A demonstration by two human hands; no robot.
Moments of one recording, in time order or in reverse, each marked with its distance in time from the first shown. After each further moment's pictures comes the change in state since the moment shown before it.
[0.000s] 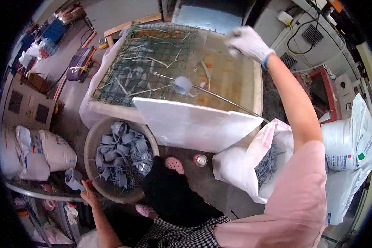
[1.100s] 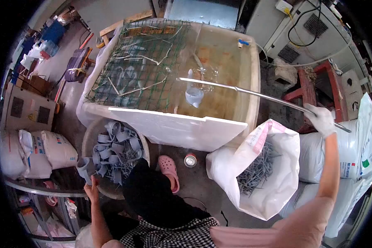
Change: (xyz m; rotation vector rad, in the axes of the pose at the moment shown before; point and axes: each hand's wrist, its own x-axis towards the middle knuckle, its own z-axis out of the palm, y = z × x) left_hand -0.052 0.048 0.046 0.268 -0.231 0.121; right_hand -0.268 0.221 -0.131 -0.556 -0.088 0.174
